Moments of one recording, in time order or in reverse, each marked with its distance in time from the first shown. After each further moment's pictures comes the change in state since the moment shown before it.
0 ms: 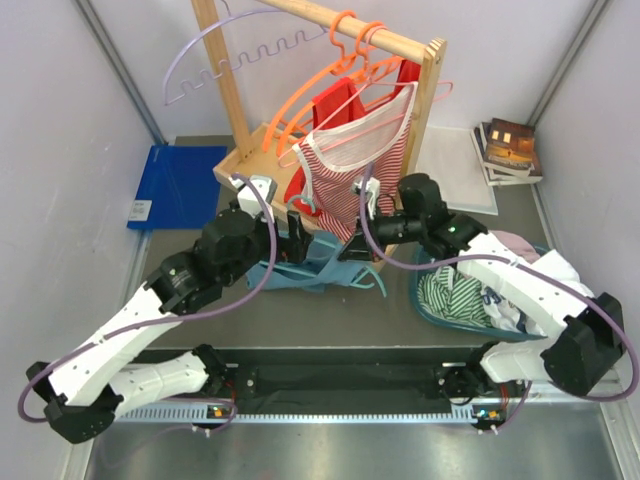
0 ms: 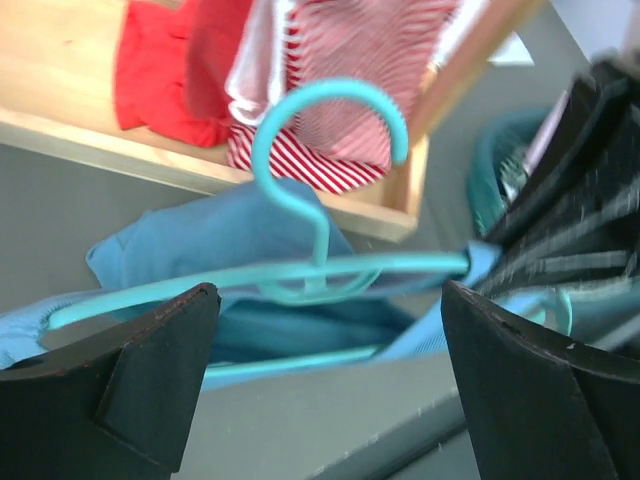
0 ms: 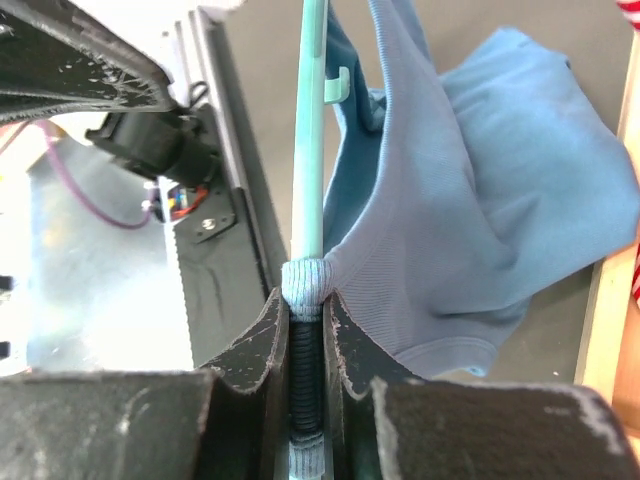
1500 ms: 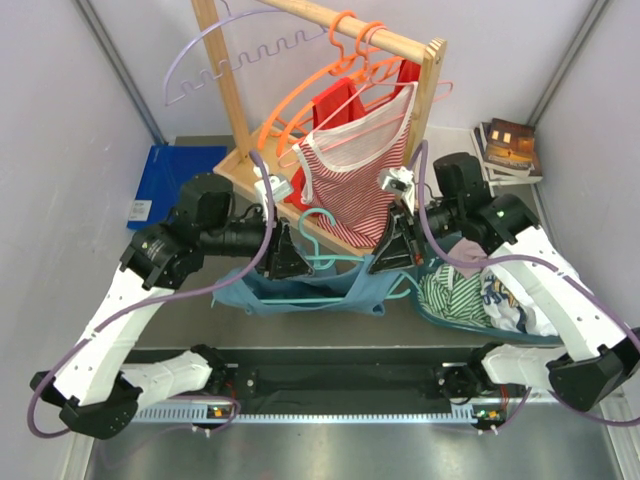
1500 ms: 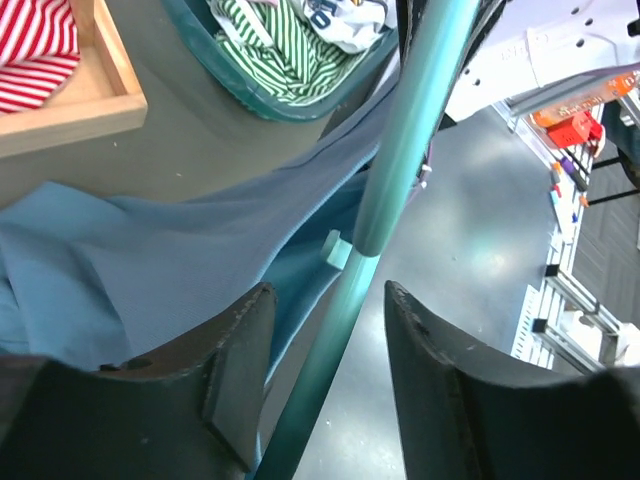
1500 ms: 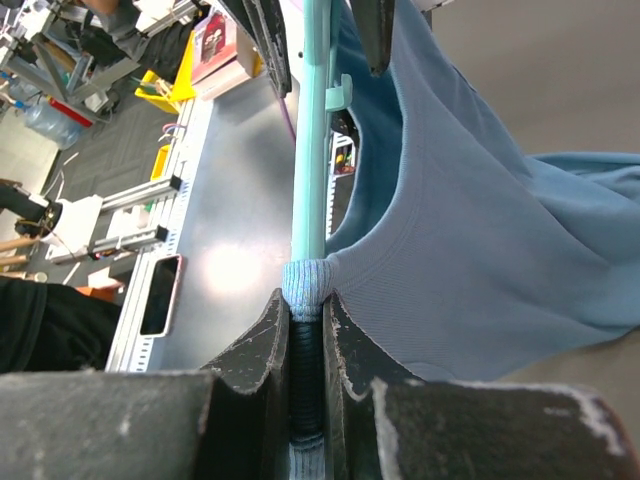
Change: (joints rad) left arm 0.223 0.120 0.330 -0.377 0.977 0.156; right arm -0.131 -0.090 0.271 -0.521 -0.481 -0.245
